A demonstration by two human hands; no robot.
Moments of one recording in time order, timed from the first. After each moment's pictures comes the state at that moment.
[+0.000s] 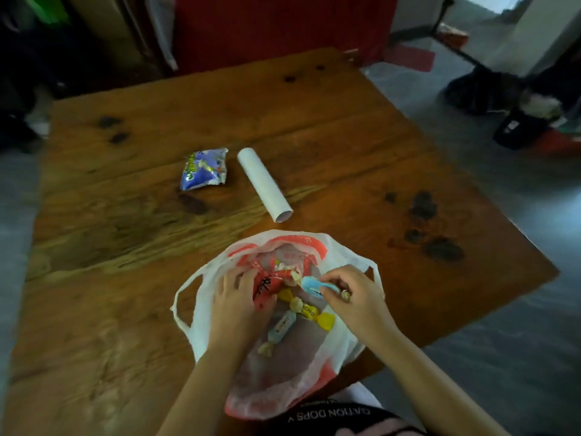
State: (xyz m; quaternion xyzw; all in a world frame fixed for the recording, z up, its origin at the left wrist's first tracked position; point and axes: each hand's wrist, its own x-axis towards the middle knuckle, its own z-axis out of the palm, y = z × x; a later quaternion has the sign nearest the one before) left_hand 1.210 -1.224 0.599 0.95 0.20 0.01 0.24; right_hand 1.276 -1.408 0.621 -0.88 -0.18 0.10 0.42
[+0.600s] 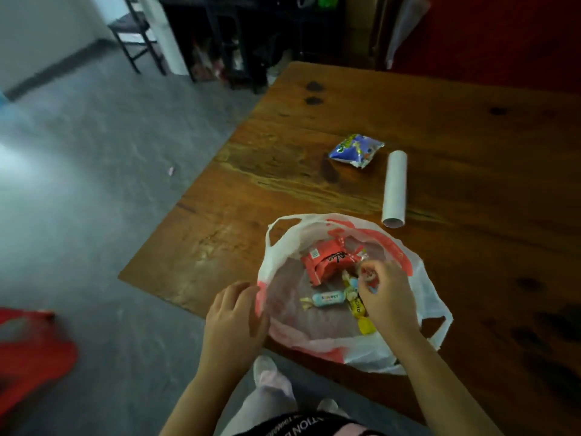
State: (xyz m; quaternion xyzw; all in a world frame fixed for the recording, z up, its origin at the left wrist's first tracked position) left_hand 1.076 -1.309 0.632 0.84 0.49 0.14 0.18; right_hand 1.301 -1.380 0.608 -0.84 -0.41 0.13 0.32
